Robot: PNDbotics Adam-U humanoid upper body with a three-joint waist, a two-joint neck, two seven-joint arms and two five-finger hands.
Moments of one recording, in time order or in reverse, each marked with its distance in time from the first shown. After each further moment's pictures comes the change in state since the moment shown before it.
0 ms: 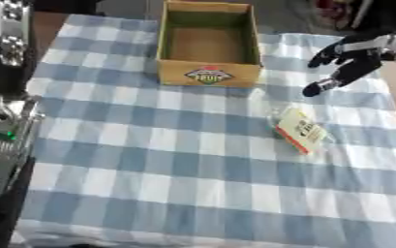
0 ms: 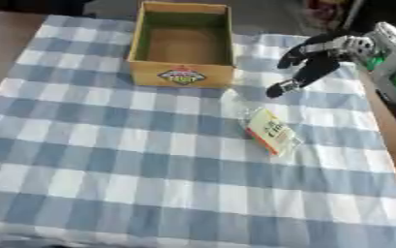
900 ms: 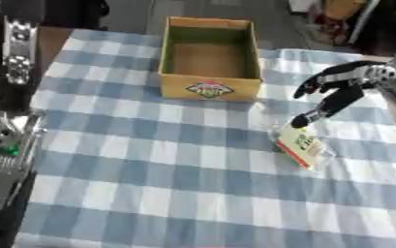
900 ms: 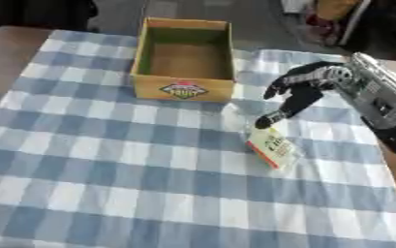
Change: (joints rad) left arm 0.000 0.000 -0.006 0.000 0.000 -0.001 -0.002; right arm 0.010 0.000 0.086 -0.025 -0.024 0.012 -0.002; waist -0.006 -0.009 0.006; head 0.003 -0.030
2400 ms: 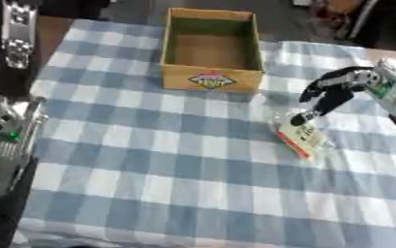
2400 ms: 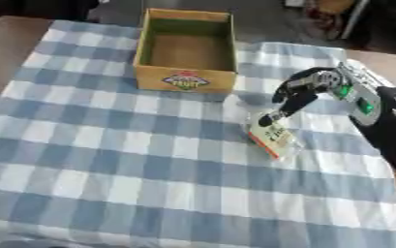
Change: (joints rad) left arm 0.005 0.000 -0.001 0.000 0.000 0.000 -0.001; right arm 0.000 0.136 -0.034 0.231 0.190 -0.052 0.007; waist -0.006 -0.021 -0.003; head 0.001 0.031
